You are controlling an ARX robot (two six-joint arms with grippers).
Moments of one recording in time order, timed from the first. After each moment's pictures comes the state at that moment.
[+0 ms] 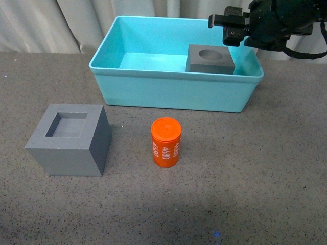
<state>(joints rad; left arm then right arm) 0.00 0.00 0.02 0.00 0.00 0.00 0.26 2.13 1.36 0.12 0.01 0.19</state>
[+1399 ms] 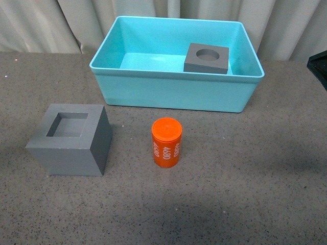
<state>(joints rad) 0.03 1.25 0.43 0.33 -0.02 -0.21 0.25 1.24 0.40 0.39 0.07 0.22</state>
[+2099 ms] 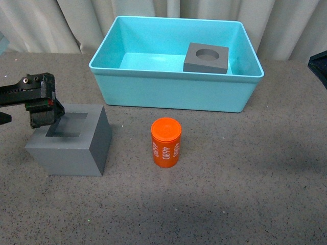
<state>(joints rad) -0.08 1.67 0.65 0.19 0.03 -0.17 0.25 1.24 0.40 0.39 0.07 0.23</state>
